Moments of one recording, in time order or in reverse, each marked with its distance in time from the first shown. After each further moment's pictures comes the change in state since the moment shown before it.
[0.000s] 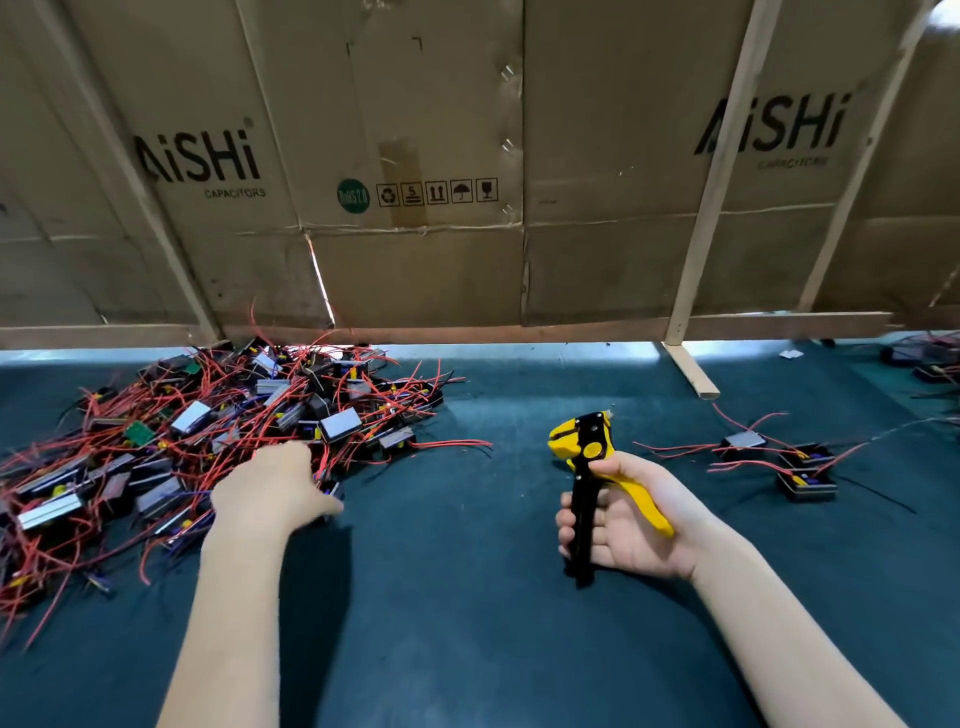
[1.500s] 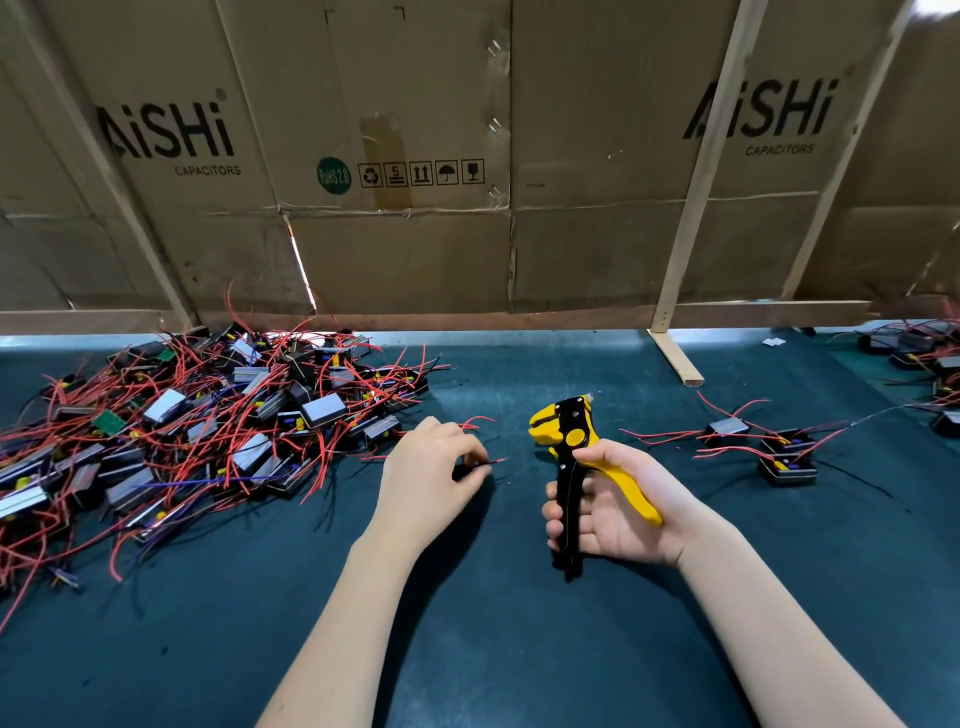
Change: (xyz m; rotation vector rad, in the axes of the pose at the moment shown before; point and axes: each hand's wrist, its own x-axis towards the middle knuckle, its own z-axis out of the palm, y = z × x) left_hand 0.002 0.092 0.090 -0.338 0.394 0.782; right_hand 0.002 0.000 -0.003 -0.075 -0.048 0.009
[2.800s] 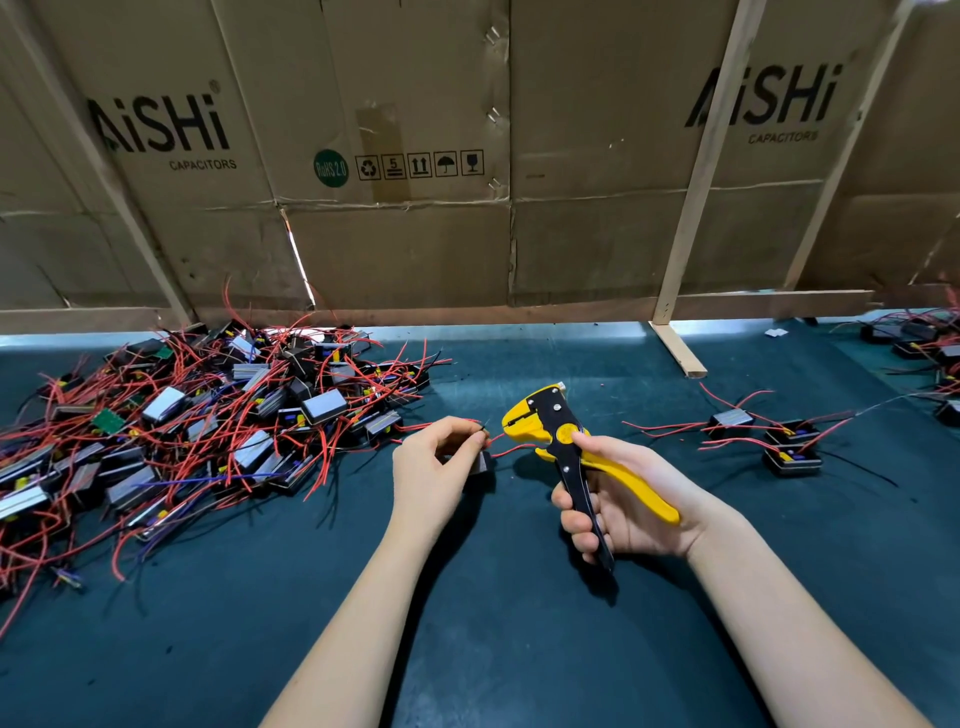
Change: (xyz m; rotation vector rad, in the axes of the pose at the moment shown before) left_hand -0.001 0.005 0.016 -0.686 0.147 -0.369; right_hand 0.001 -0.002 -0.007 -0.242 -0.159 0.035
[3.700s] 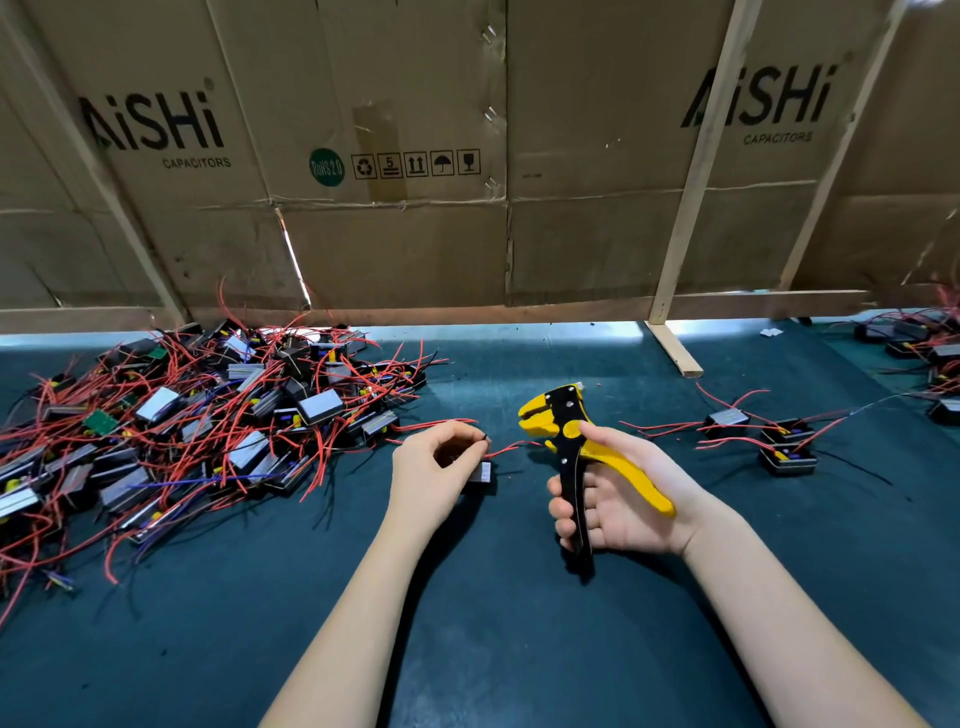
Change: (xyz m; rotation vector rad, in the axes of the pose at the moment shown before) left_hand 0.002 -0.003 -0.002 0.019 -0.057 0.001; right_hand 0.001 0.000 -0.001 0.184 0.096 -0.029
